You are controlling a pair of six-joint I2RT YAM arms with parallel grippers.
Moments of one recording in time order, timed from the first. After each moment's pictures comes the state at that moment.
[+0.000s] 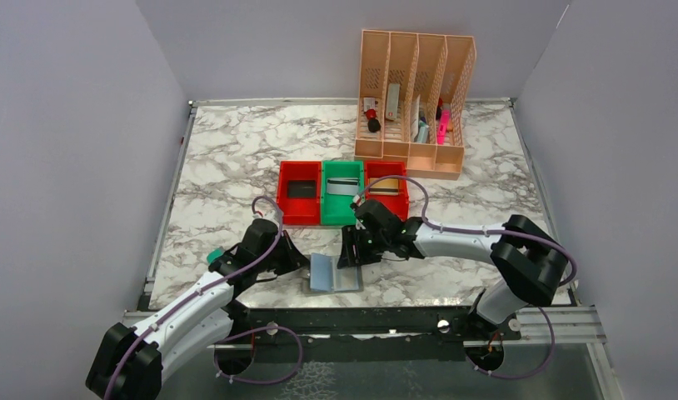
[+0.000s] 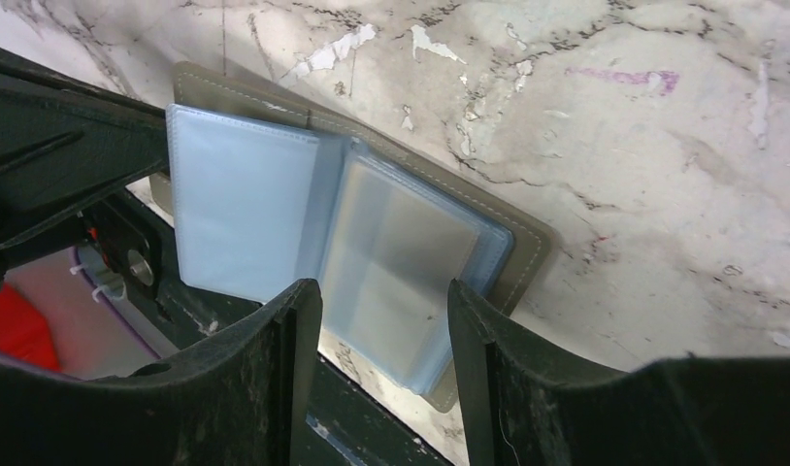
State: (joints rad) left arm -0.55 0.80 0.27 -0.23 0.21 -0.86; right arm 0.95 1.58 0.81 -0.13 -0.22 0.73
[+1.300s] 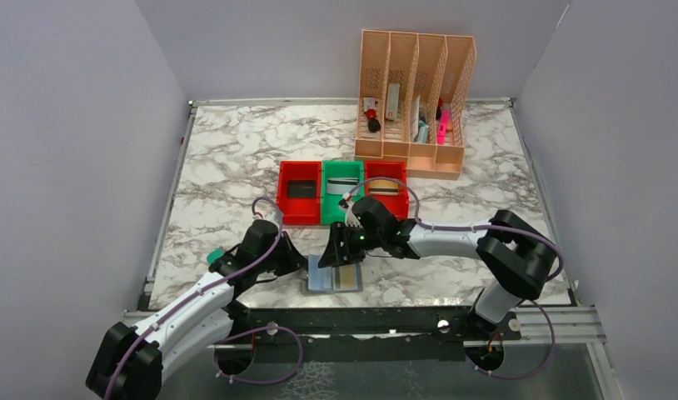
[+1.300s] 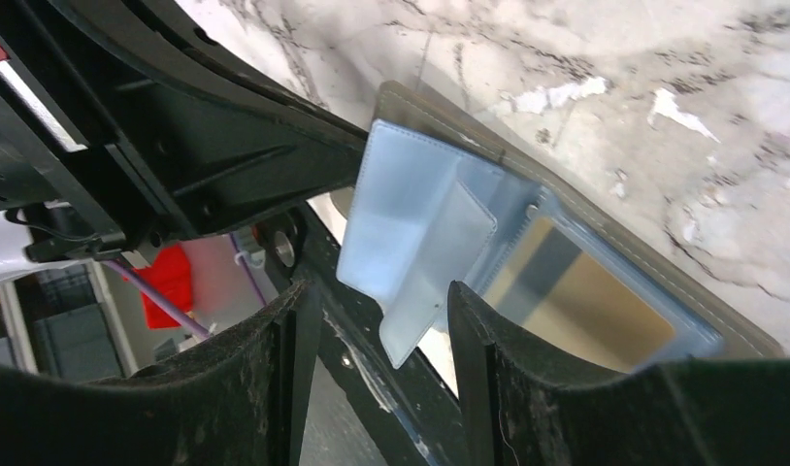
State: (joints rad) left arm -0.55 0.80 0.26 -0.22 0.21 -0.86; right arm 0.95 1.63 0.80 0.13 -0.42 0.84
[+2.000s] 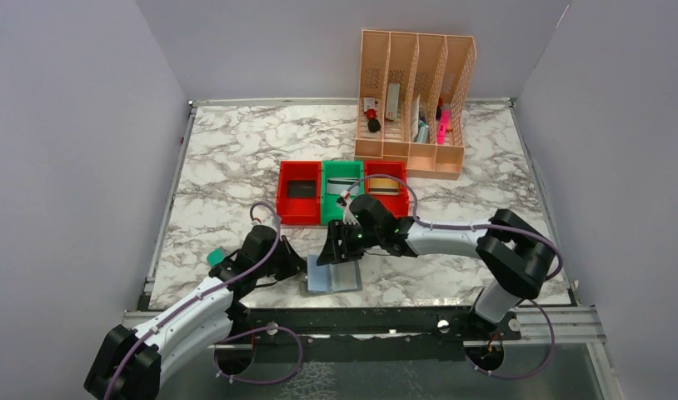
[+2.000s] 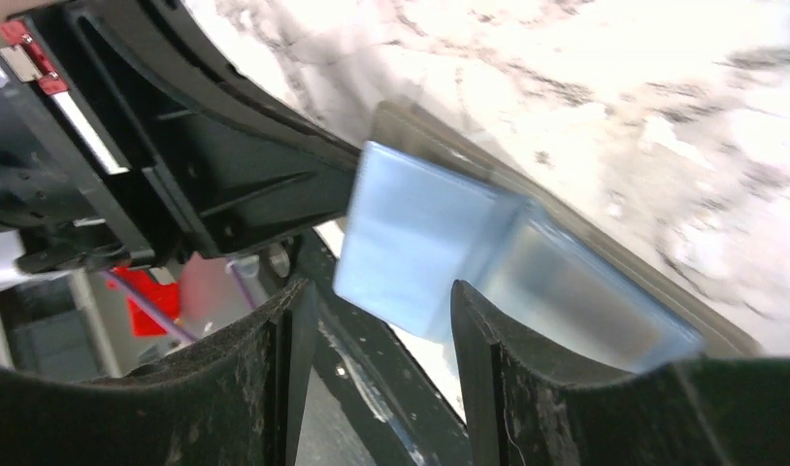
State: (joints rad) left arm -0.57 0.77 0.20 -0.17 0.21 -0.93; right arm 0.95 1.69 0.84 0.18 -0.46 0.84
